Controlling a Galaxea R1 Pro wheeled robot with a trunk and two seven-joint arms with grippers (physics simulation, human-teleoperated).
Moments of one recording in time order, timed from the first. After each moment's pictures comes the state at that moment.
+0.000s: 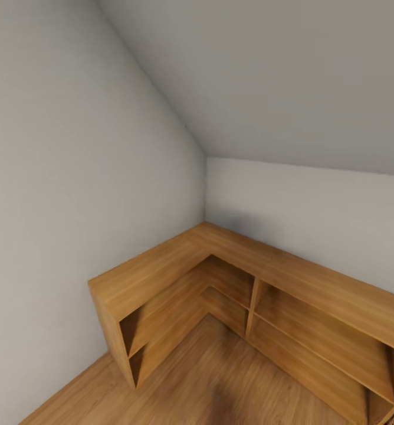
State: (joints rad) left arm 0.20 -0.03 -0.02 -0.26 0.21 -0.45 0.07; right arm -0.04 0.00 0.43 0.02 -0.20 -0.75 -0.39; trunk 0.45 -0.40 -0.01
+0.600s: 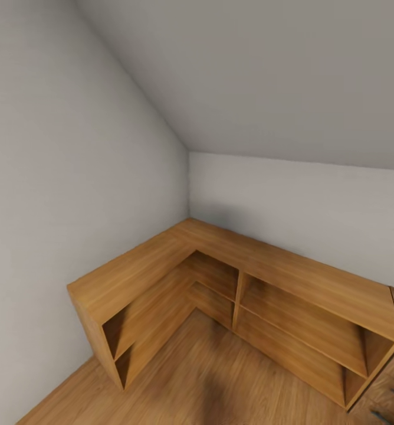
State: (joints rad) left arm 0.20 -0.03 -0.02 -0.29 0.21 -0.46 0.07; right arm -0.04 0.00 0.37 0.02 -0.20 -0.75 -0.39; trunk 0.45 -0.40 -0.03
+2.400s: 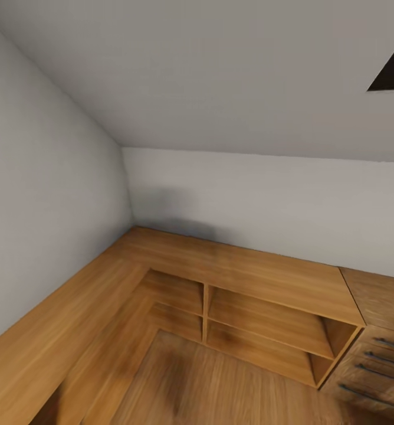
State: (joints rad) left arm 0.20 -0.03 -0.02 -0.30 0.21 -0.46 0.07; right arm -0.04 0.00 0.37 0.02 -0.20 -0.76 -0.39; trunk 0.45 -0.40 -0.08
